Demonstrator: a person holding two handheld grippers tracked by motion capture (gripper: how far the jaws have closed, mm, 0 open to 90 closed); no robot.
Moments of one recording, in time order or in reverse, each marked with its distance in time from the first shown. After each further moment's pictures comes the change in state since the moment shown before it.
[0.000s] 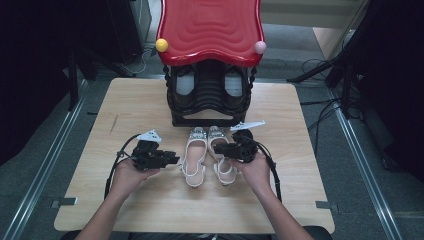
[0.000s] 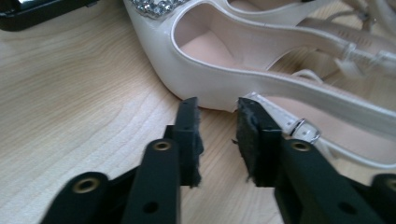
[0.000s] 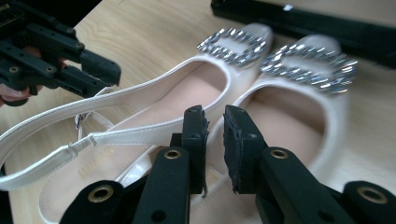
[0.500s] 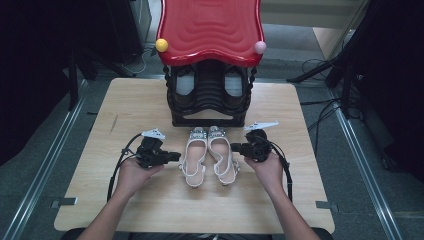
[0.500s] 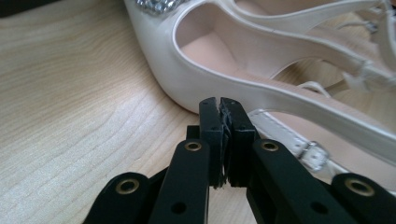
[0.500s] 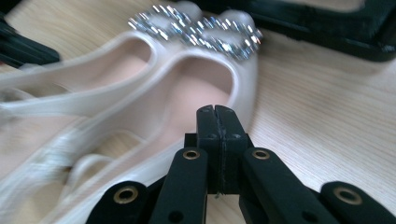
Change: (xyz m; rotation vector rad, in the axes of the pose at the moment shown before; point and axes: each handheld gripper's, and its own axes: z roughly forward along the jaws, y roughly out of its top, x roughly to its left) left arm 0.003 0.005 0.014 0.029 0.001 -0.046; right arm -0.032 -0.012 -0.019 0.029 -0.124 0.014
